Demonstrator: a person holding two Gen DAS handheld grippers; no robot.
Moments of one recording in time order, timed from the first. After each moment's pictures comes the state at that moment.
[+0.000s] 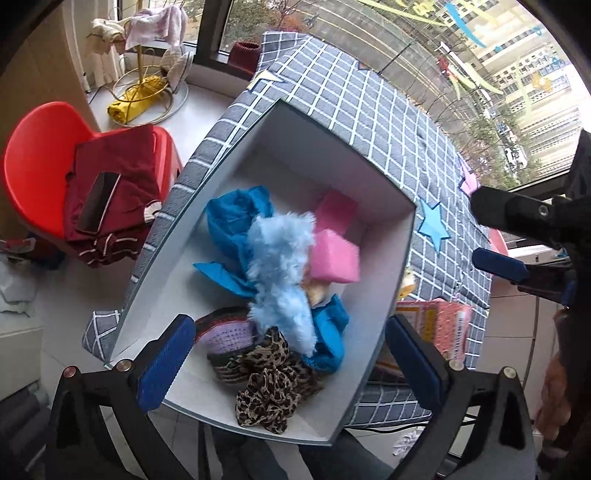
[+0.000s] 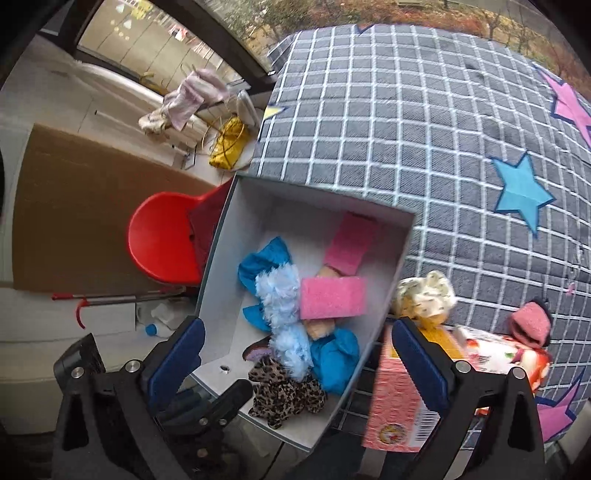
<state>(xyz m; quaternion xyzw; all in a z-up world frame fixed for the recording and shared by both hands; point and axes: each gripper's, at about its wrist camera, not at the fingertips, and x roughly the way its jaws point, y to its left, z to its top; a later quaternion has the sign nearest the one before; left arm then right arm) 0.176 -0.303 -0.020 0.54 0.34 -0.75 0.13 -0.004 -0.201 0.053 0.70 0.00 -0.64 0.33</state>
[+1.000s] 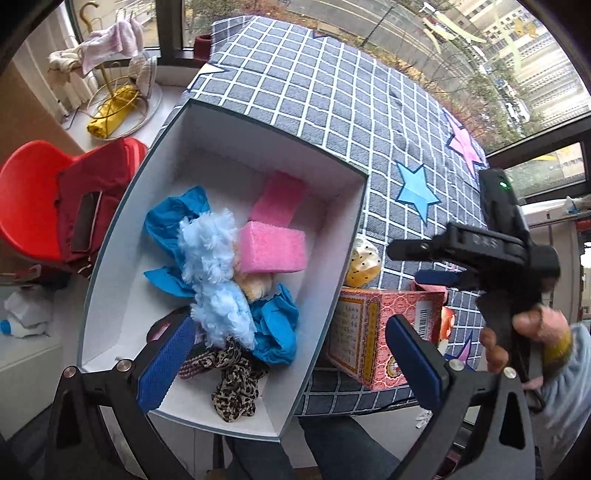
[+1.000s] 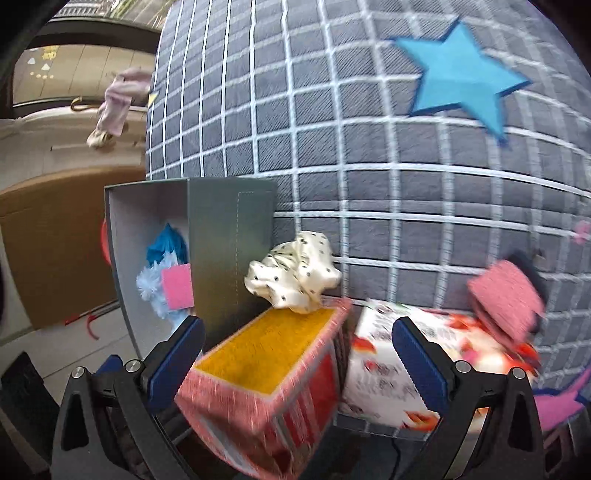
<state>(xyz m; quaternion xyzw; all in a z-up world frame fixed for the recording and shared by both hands) 0.117 -0.245 -0.002 0.61 0.28 -0.74 0.11 -0.070 -0.102 -0.083 0.81 -0.06 -0.52 0.29</state>
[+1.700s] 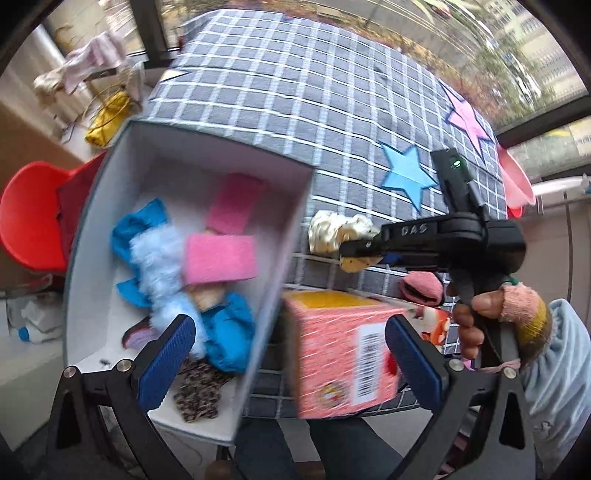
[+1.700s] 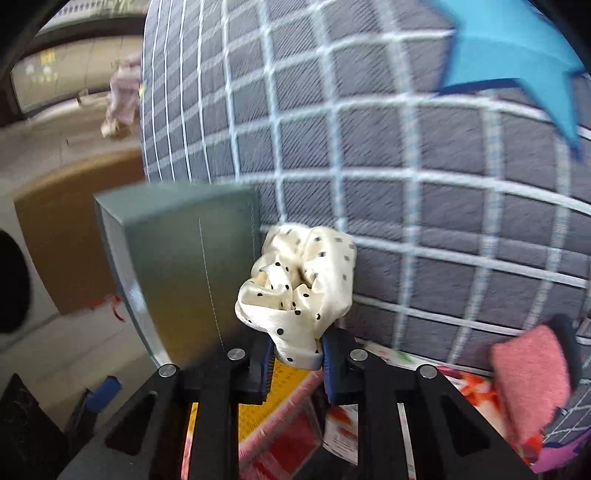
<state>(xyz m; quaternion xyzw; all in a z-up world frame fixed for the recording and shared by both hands) 0.053 -0.182 -0.001 0.65 0.22 -0.72 0.11 -0.096 -0.089 -0.138 0.82 -0.11 -0.45 0.32</state>
